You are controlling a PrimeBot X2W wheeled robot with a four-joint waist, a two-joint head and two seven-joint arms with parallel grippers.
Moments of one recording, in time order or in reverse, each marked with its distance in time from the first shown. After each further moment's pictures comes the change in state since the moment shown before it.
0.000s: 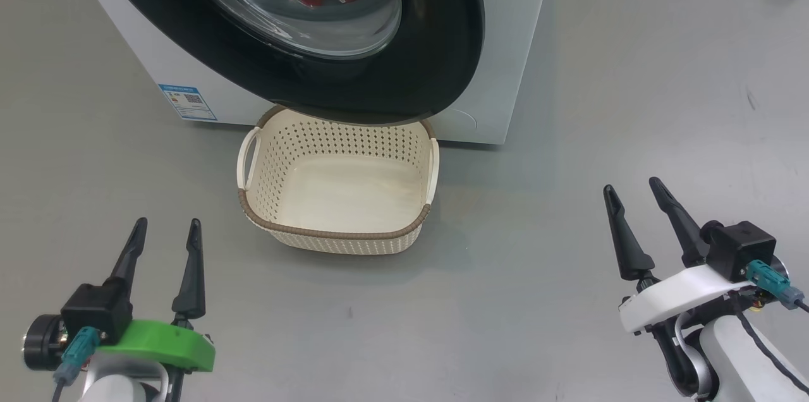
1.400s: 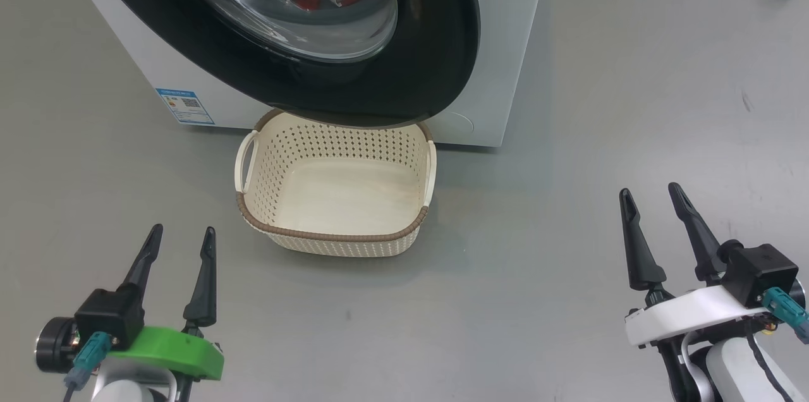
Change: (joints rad) left arm 0.015 -0.005 -0.024 0.000 0.010 0.000 0.000; right arm 0.109 0.057 -0.108 -0.146 -0.083 -0.027 -0.004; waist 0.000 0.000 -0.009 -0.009
